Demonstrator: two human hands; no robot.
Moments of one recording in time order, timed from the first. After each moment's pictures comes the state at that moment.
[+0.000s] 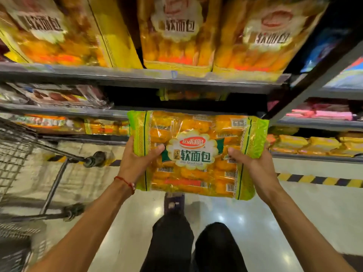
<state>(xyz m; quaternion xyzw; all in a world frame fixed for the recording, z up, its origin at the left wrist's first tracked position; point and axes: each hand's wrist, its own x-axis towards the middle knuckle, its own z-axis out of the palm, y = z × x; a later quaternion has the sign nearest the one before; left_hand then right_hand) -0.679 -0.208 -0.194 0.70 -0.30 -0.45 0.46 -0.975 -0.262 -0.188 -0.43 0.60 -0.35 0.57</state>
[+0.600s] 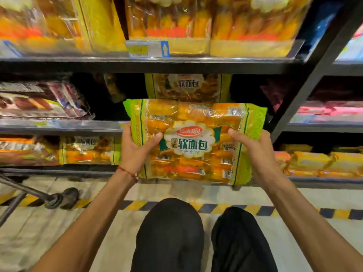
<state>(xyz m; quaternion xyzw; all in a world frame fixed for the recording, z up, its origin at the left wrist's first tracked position) -0.672 -0.280 -0.331 0.63 -0.41 -0.32 0.58 -0.958 -0.324 -0.313 -0.46 0.53 -0.51 0.50</state>
